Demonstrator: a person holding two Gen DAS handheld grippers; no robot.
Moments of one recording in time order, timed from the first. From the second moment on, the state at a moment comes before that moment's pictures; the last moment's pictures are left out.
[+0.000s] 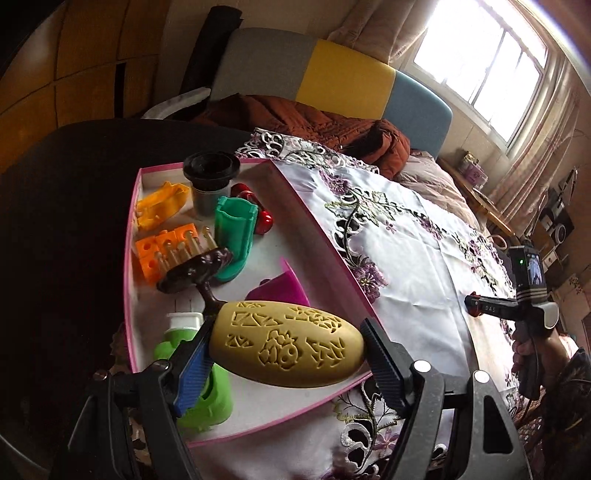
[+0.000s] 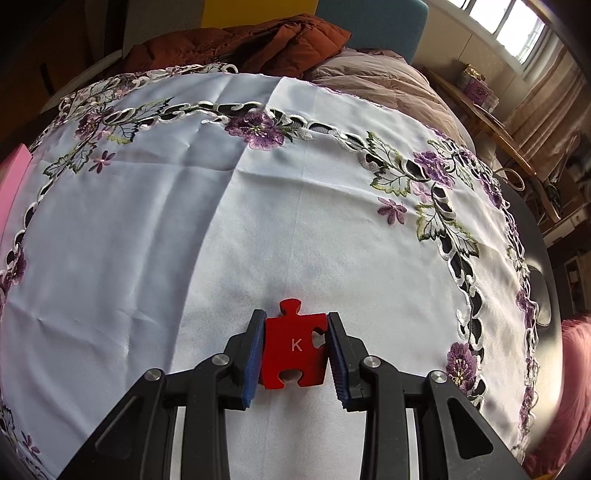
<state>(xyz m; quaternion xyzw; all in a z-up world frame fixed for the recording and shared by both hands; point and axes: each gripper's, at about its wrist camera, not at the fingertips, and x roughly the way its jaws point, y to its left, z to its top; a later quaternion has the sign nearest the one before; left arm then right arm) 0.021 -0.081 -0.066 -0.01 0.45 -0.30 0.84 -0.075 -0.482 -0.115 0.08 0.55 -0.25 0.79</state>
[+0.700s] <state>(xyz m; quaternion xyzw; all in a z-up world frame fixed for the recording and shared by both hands) 0.030 -0.102 -0.092 0.05 0.45 -0.29 0.84 -0.076 -0.480 -0.115 0.08 0.55 -0.25 0.79</state>
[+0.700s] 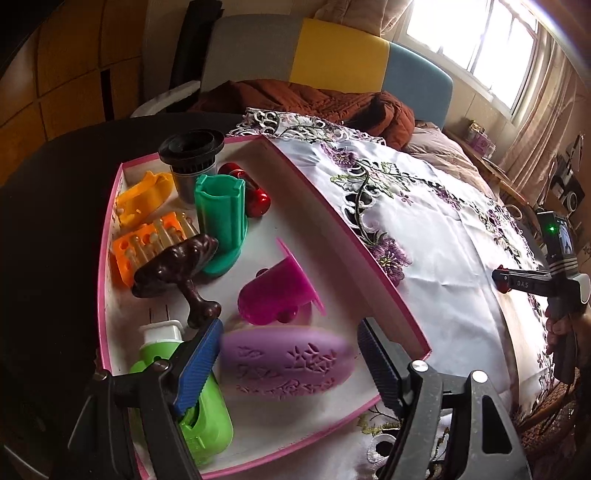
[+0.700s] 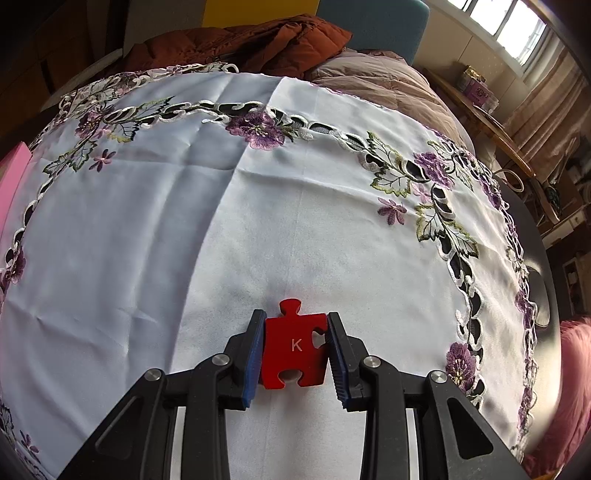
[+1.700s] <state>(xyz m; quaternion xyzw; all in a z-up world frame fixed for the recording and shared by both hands) 0.025 -0.080 -0.062 0.05 0.42 -0.24 0.87 -0.077 -0.482 -0.114 0.08 0.55 -0.25 0.79</state>
